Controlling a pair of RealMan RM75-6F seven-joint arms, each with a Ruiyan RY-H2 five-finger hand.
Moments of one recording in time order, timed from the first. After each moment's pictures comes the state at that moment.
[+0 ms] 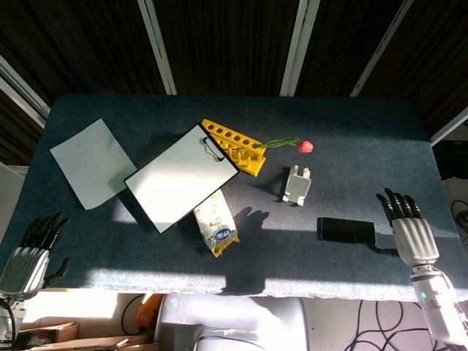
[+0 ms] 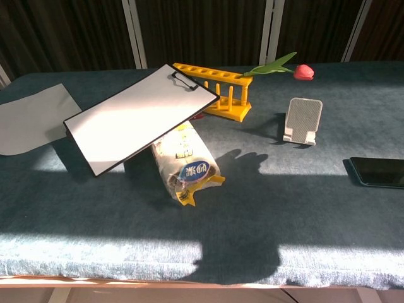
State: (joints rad) left arm -0.14 -1.12 0.00 -1.56 1.60 1.47 0.00; right arm 0.23 -1.20 0.13 -1.53 -1.37 1.22 -0.14
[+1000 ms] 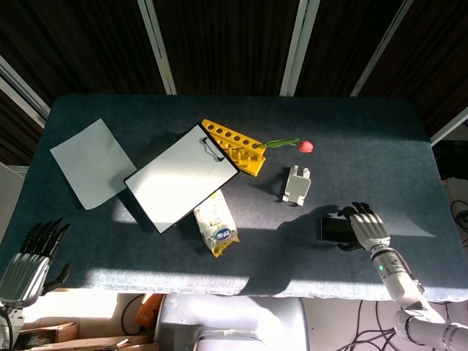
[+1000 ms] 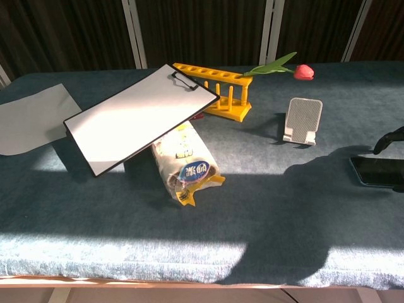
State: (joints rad) left arm -0.12 -1.12 0.03 -1.56 1.65 1.51 0.01; right arm 0.44 -1.37 0.10 -1.34 -1.13 0.84 -0.19
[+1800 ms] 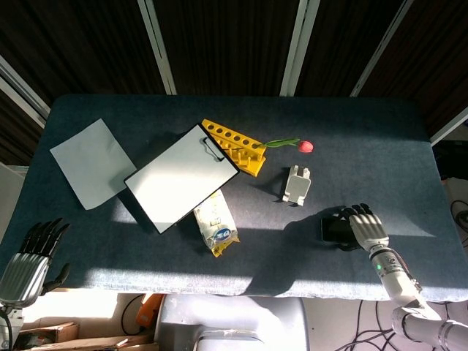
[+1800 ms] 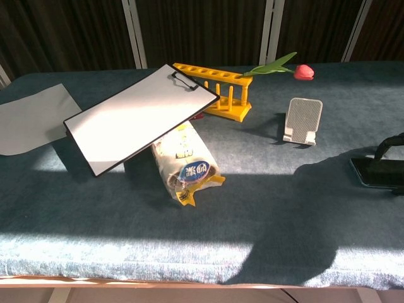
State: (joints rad) left arm -0.11 -1.12 0.03 -1.56 1.65 1.51 0.01; right arm 0.46 -1.39 0.07 -1.31 -1.09 0.83 -0.23
